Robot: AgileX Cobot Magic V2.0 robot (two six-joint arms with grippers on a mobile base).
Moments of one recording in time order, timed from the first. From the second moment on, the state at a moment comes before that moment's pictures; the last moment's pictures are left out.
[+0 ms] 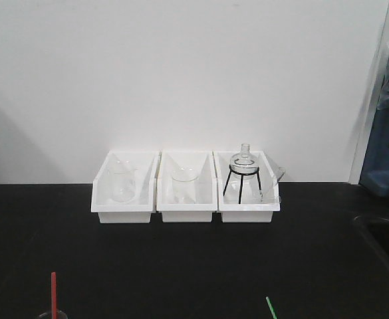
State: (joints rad) left arm -0.02 -0.01 0.03 -0.09 0.02 -0.05; right arm 0.12 -0.01 0.03 0.01 0.15 -0.02
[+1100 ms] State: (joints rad) left arm -0.02 -0.01 0.03 -0.09 -0.10 -0.05; right arm 0.12 -0.01 0.03 0.01 0.14 -0.02
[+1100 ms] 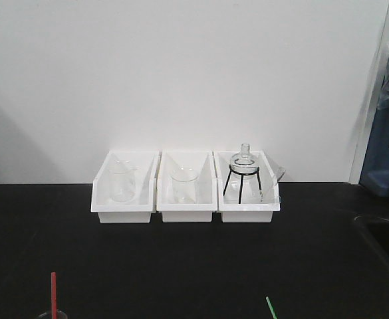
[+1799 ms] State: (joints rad) left arm -0.02 0.10 -0.29 0.10 0.19 -0.04; right arm 0.12 0.11 -0.20 0.01 0.31 0.00
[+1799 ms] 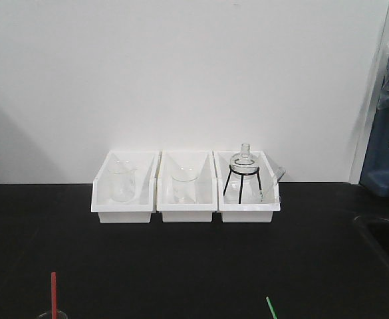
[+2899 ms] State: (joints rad) left arm -0.05 0.62 -0.29 0.11 -0.13 -0.09; right arm 0.12 0.80 -0.22 -0.03 -0.24 0.01
